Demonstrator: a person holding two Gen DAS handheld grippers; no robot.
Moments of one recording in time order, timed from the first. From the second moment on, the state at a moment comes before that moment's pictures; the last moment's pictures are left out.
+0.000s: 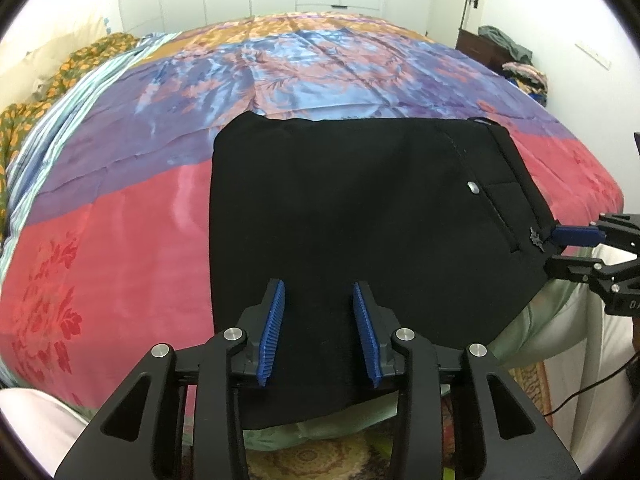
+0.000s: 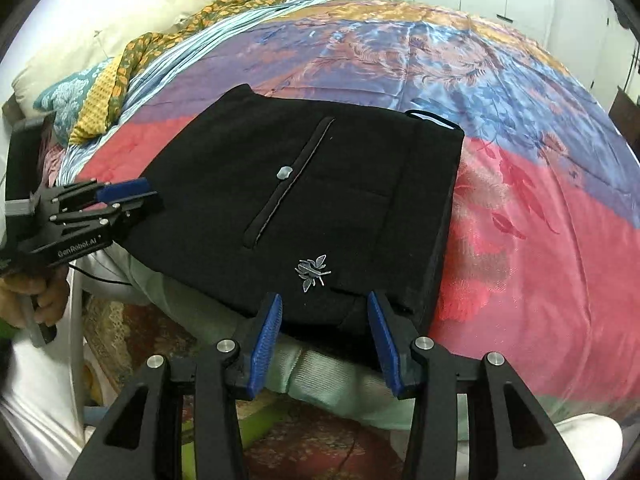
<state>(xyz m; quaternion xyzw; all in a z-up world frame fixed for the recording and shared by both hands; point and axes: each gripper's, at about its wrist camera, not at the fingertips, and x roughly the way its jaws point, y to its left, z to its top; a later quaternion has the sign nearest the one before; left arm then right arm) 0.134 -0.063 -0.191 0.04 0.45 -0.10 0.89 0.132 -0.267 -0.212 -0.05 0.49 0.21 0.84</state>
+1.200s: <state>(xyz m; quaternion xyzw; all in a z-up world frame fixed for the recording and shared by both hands) 0.246 -0.046 -0.193 0.01 0.51 -0.09 0.86 0.136 -0.255 -0.216 0.01 0.51 0.23 0.83</state>
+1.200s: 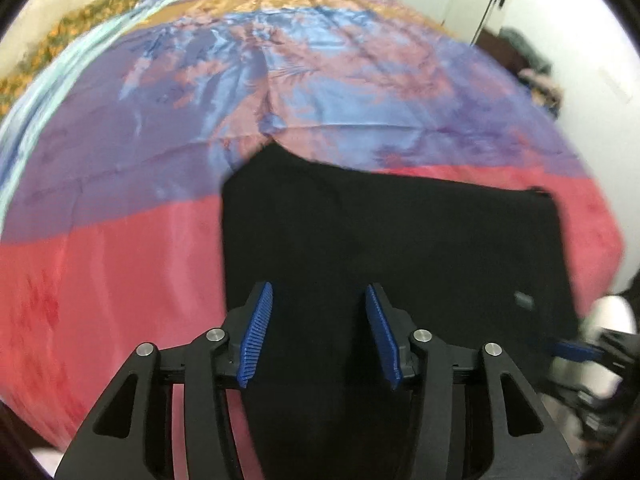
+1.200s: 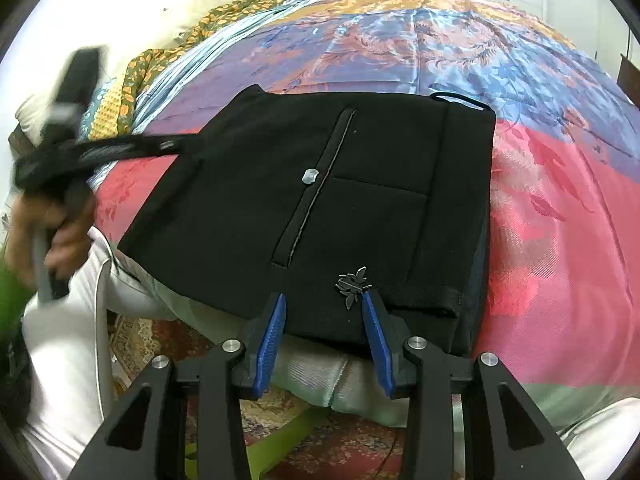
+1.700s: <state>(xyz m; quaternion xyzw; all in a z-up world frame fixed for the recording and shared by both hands) 0.218 0.050 -0.190 -0.15 0.51 -0.01 0.84 0.137 -0.263 -0.215 0.03 0.50 0.24 0.83</state>
